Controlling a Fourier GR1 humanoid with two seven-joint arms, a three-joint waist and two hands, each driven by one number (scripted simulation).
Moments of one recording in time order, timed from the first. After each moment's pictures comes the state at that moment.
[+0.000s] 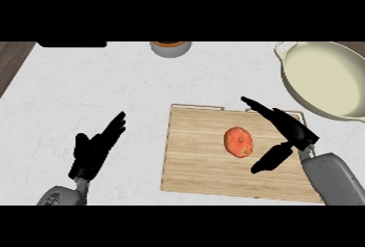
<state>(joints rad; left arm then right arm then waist) -0.10 0.29 -0.28 -1.34 0.20 0.02 0.08 -0.32 -0.37 0.24 -1.31 0.16 0.34 0.05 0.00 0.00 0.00</state>
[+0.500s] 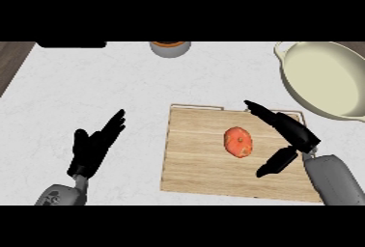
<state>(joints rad) -0.10 0.26 -0.23 -1.37 0.17 -0.02 0.13 -0.30 -0.33 0.14 -1.20 0.11 0.46 -0.11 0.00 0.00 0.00</state>
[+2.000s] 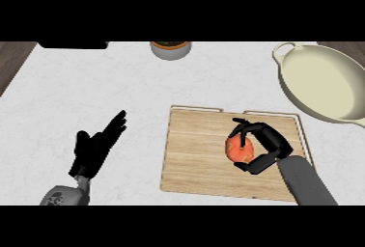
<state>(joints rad) -0.09 0.20 -0.16 -1.36 0.09 -0.08 0.12 -0.40 -0.18 0.07 -0.72 0.19 0.45 -0.62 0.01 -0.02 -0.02</state>
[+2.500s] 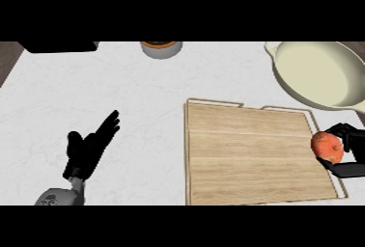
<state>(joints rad) -0.07 0.21 -0.13 -1.37 0.10 -0.06 0.13 -0.29 -0.50 -0.26 -0.63 -0.02 0.39 -0.71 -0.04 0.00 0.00</state>
